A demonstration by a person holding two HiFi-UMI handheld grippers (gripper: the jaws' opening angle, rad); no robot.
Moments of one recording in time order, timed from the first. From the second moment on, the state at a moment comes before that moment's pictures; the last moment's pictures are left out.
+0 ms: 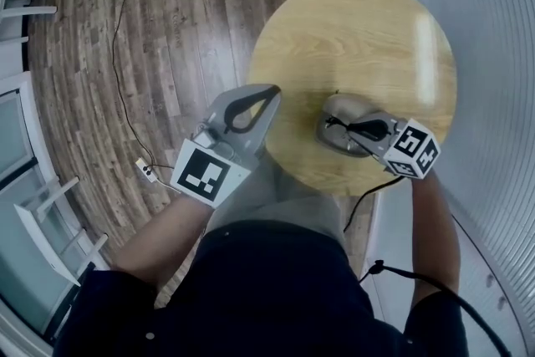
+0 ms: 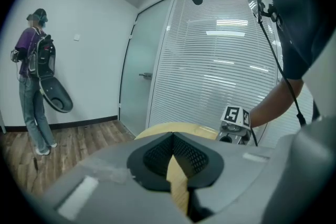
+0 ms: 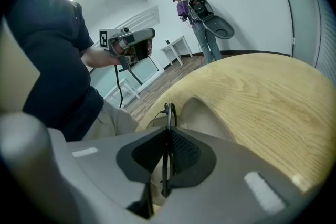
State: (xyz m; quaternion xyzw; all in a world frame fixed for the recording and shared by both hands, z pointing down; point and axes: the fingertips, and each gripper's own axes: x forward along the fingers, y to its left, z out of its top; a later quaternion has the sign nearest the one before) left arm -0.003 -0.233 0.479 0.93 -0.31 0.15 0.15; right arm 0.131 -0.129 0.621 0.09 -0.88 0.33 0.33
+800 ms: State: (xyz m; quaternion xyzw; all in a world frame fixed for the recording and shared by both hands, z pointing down) left arm -0.019 -0.235 0.485 0.92 -0.32 0.15 0.16; right arm 0.112 -0.116 0.648 0.05 -0.86 0.26 0.43
